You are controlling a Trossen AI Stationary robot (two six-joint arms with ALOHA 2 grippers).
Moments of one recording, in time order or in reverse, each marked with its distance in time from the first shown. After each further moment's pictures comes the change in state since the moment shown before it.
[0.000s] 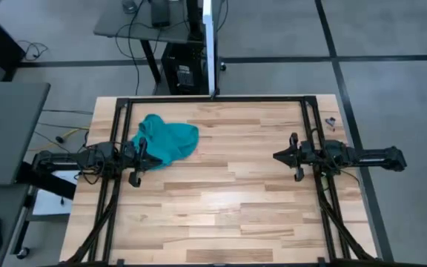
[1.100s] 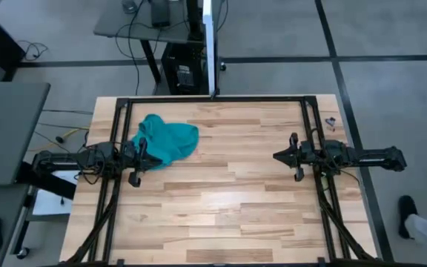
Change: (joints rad) left arm -0.001 0.000 0.012 0.003 0.001 -0.070; right arm 0.000 0.000 0.000 0.000 0.000 0.000
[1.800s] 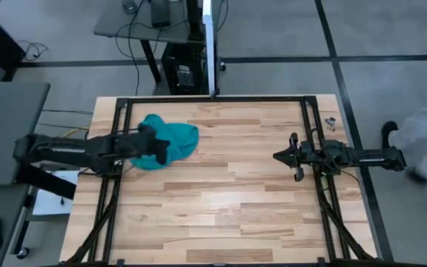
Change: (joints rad) left arm 0.074 0.912 0.543 -0.370 -0.384 -0.598; right arm 0.000 0.000 0.000 0.000 0.000 0.000
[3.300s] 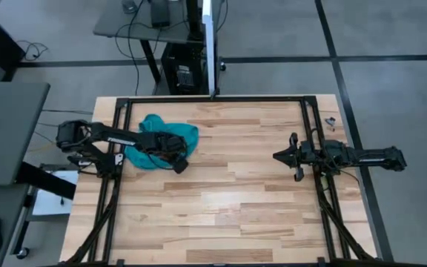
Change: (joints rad) left arm 0.083 0.625 0.176 -0.028 0.259 0.140; right arm 0.000 0.000 0.000 0.000 0.000 0.000
